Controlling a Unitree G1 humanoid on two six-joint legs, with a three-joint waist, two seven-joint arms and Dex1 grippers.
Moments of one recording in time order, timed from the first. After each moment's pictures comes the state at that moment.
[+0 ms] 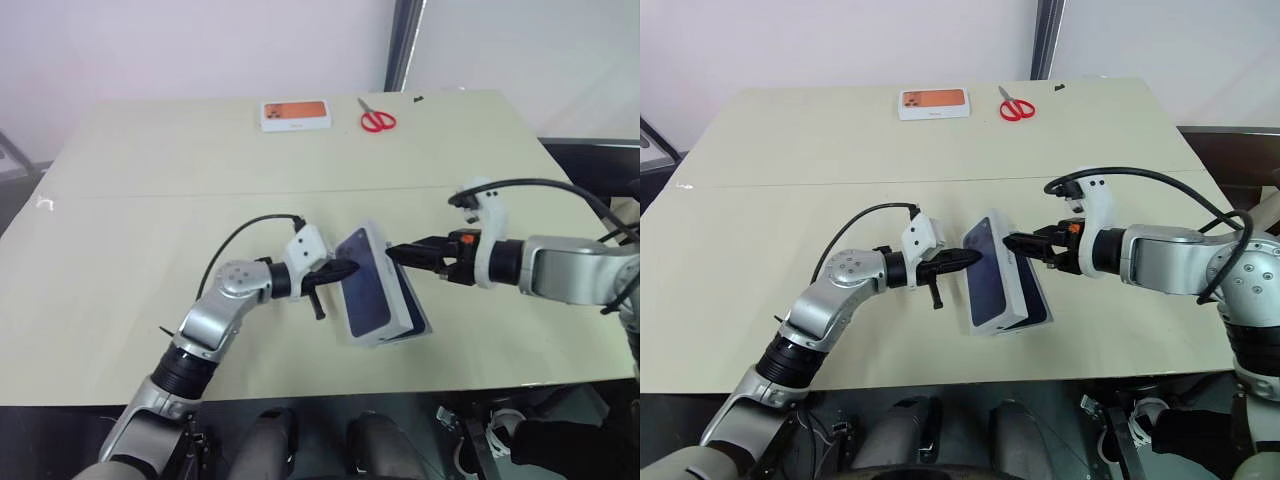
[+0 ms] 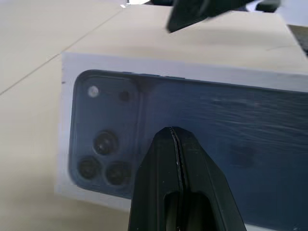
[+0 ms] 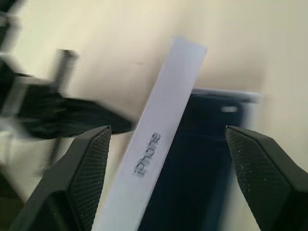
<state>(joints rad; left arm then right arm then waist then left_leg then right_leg) -0.47 0.32 -0.31 -0.08 -0.23 0.37 -0.83 -0.52 -1.03 0.00 -0.28 1.48 1.15 -0.05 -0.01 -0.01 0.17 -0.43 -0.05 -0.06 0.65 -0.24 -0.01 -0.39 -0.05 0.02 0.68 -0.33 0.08</state>
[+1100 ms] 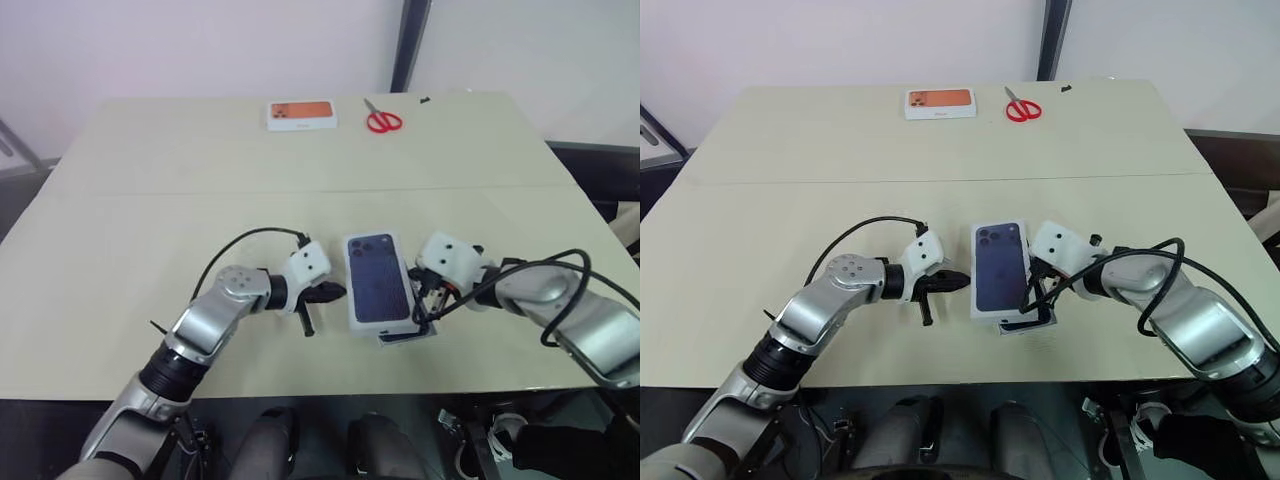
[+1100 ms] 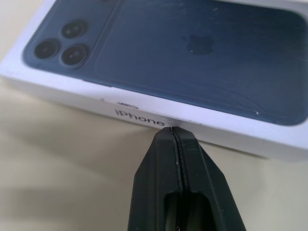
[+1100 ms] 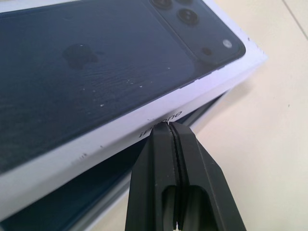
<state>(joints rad) -0.48 0.40 -0.38 -0.17 -0.20 0.62 -0.87 -0.35 -1.04 0.24 -0.52 0.36 0.82 0.60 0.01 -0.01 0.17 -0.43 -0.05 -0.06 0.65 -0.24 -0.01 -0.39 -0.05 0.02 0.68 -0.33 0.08</state>
